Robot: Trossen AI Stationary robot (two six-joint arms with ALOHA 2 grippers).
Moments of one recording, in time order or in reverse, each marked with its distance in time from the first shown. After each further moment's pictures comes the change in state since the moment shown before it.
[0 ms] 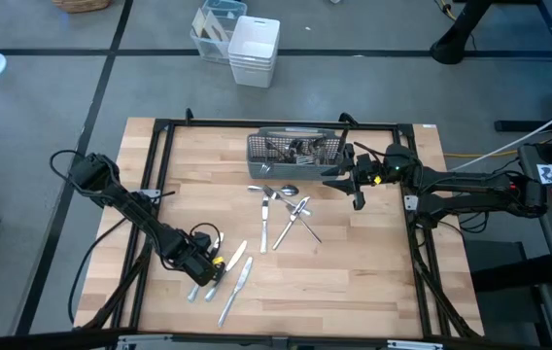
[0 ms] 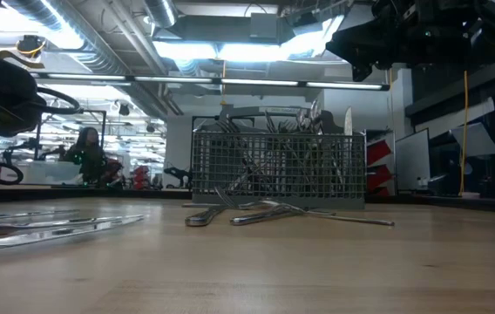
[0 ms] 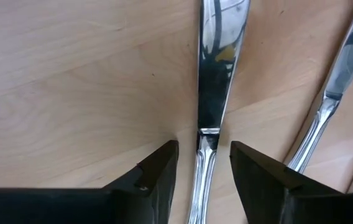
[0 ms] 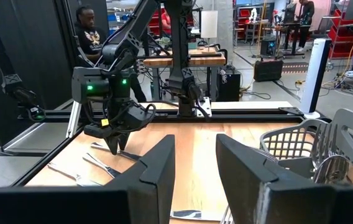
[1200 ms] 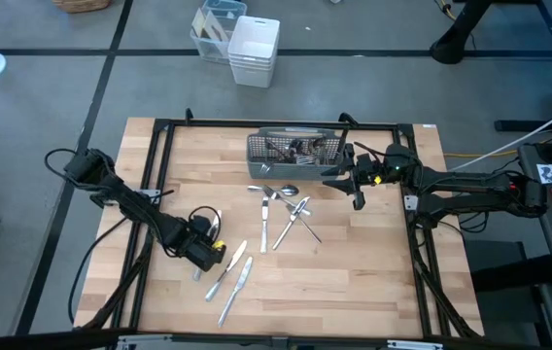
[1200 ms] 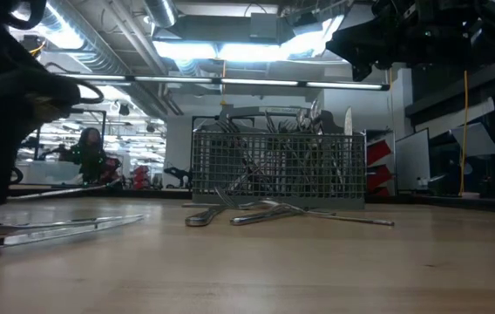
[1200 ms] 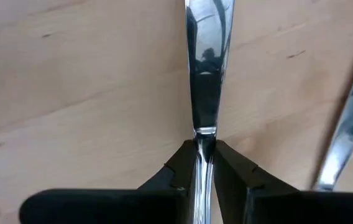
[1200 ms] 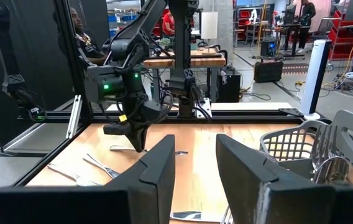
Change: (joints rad) left arm 0.098 -0.106 -0.008 -0.149 -0.154 0.090; right arm 0.000 0.000 0.000 0.004 -0.001 0.000
